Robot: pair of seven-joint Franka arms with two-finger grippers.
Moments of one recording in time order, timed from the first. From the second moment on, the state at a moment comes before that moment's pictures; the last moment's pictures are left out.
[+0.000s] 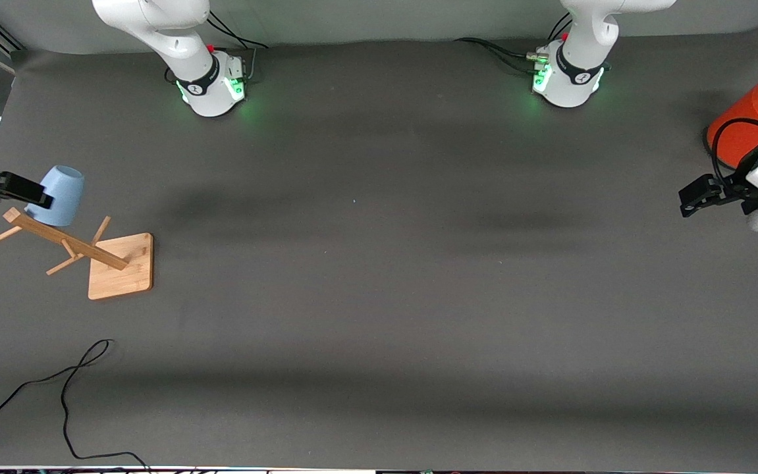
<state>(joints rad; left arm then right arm) -0.06 -0.02 0.06 -1.76 0.06 1.77 -0.02 -0.02 0.01 -0.14 -1.62 0.00 1.53 0.10</state>
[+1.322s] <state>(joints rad) -0.06 -0.01 0.05 -1.76 0.06 1.78 -0.02 -0.02 -0.18 -0.31 -2.11 0.02 1.84 0.30</state>
